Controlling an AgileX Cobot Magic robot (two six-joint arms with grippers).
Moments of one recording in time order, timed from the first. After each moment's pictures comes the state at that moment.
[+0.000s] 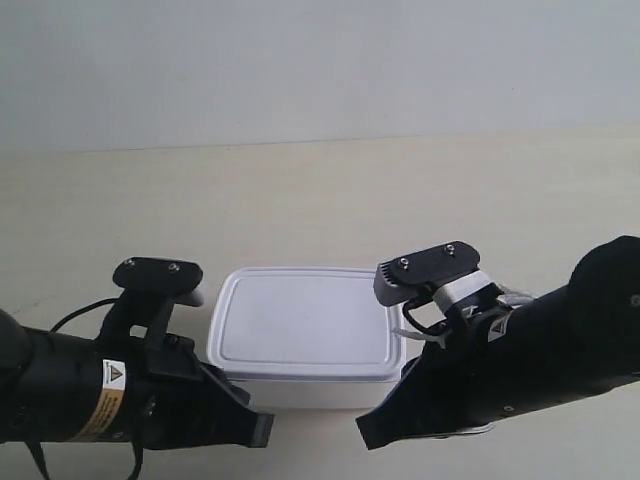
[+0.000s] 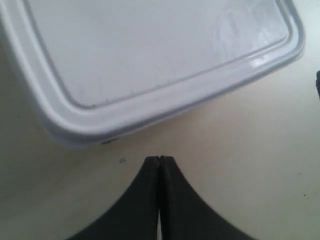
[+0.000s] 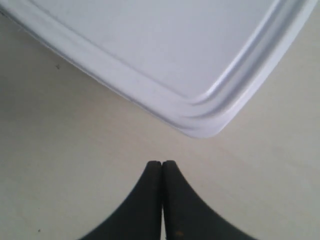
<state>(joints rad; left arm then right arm) -0.66 1.54 -0.54 1.66 -0.09 -2.08 0.68 1.51 -0.57 0.63 0.27 -0.40</state>
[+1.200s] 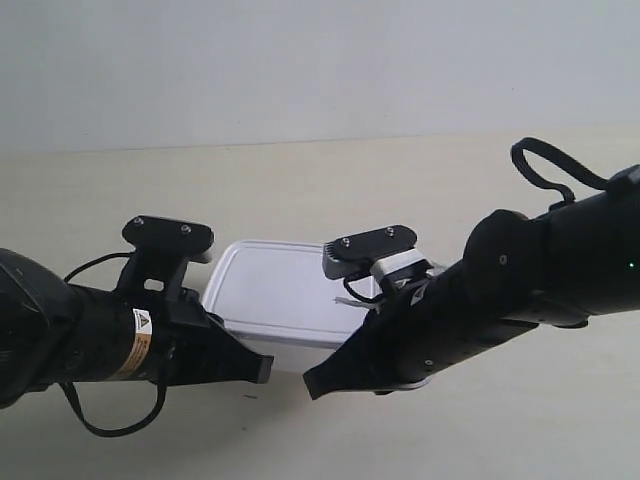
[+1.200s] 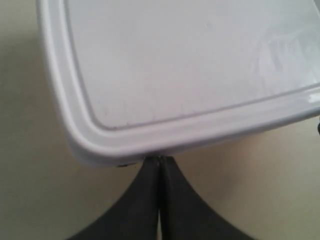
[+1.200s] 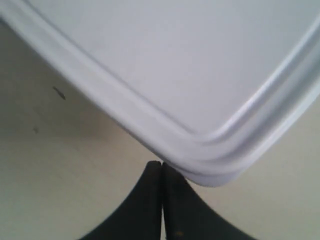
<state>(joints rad) -0.60 1.65 -0.64 1.69 0.06 -2.01 0.68 1.75 -0.77 0.64 0.25 -0.39</state>
